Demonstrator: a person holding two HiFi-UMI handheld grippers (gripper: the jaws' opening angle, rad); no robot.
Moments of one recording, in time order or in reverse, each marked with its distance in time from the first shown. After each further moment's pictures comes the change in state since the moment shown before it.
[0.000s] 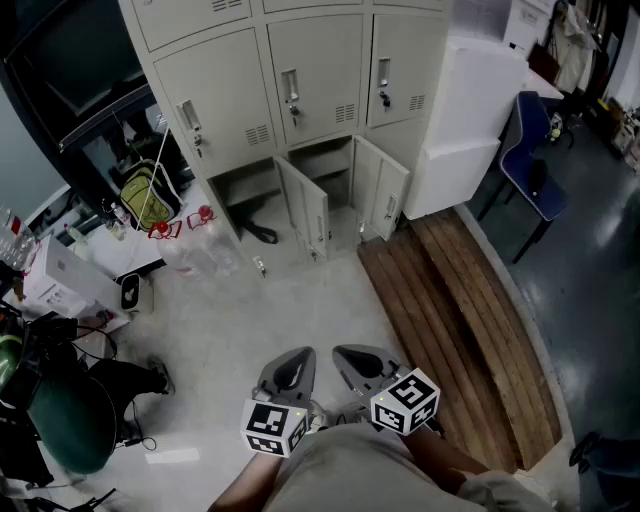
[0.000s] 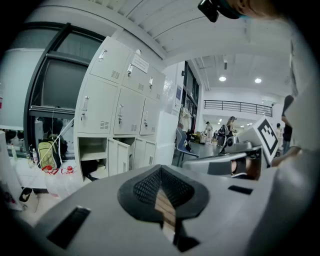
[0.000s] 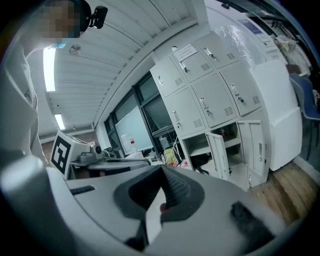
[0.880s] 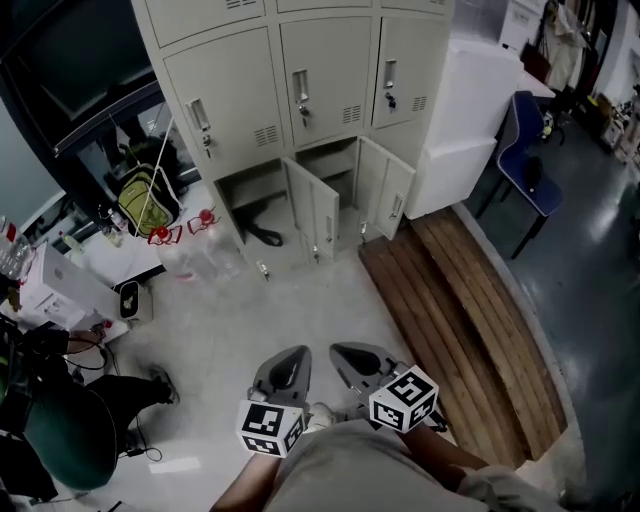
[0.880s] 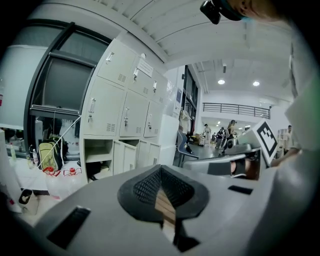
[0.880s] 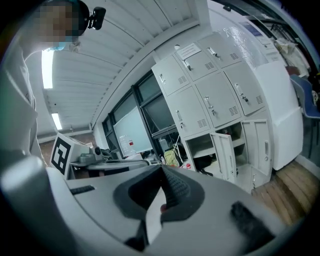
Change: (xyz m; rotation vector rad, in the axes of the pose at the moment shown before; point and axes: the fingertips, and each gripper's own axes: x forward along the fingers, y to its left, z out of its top) left arm -0.033 0.057 0.003 -0.004 -0.021 -0.016; right arm 0.051 0.037 0.002 0.010 -0.026 -0.014
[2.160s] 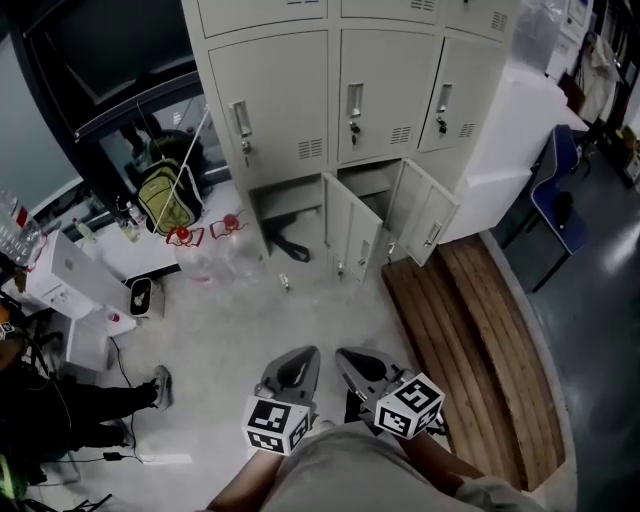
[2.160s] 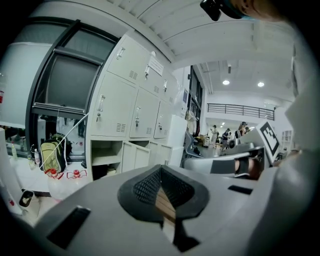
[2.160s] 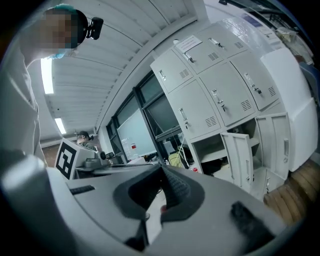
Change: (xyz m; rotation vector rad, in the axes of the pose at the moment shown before) left arm 0.035 0.094 0.012 -0.019 -0.012 0.034; right arm 0.097 -0.014 0.022 0.008 -0.023 0.073
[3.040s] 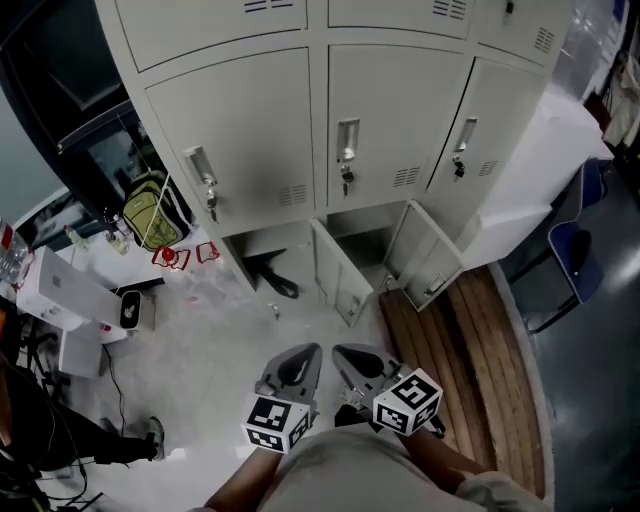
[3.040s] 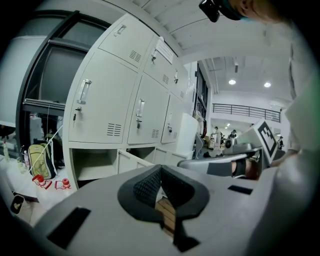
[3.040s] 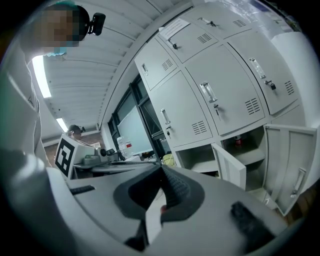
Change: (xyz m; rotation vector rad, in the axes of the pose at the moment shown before) left arm 0.198 0.056 0.073 -0.034 0.006 0.035; right arm 0.082 -0.181 0.090 -0.020 0.074 0.070
